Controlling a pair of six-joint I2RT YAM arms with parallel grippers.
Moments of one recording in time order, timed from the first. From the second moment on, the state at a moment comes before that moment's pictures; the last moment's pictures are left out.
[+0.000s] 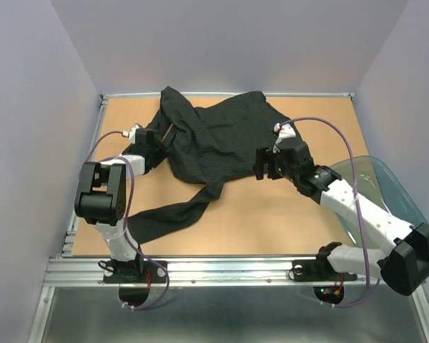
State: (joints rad) left arm -0.11 1.75 0.90 0.12 -0.04 -0.84; right arm 0.60 1.17 0.91 -0.34 0.16 0.32
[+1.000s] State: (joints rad) left arm -0.11 1.56 0.80 0.02 -0.02 -0.82; right arm 0.29 1.65 1.00 -0.19 0.18 0.54
